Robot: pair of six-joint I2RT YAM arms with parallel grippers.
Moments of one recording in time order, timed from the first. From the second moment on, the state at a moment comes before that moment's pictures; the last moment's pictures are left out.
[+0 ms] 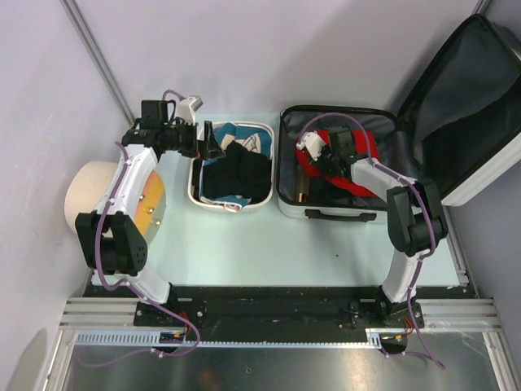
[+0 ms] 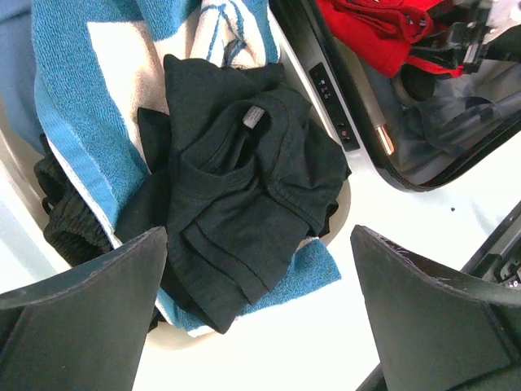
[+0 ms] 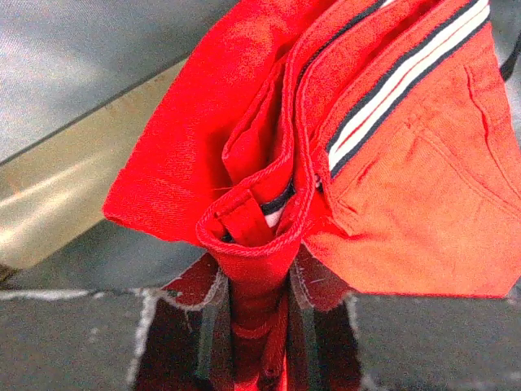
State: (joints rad) left arm -0.05 1.63 1.53 -0.66 0.65 0.05; right arm 0.33 1.87 1.29 -0.19 -0.09 -0.69
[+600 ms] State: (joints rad) left arm -0.07 1.63 1.76 -0.66 0.73 0.21; right arm 0.13 1.77 1.70 -0.47 -0.54 -0.60
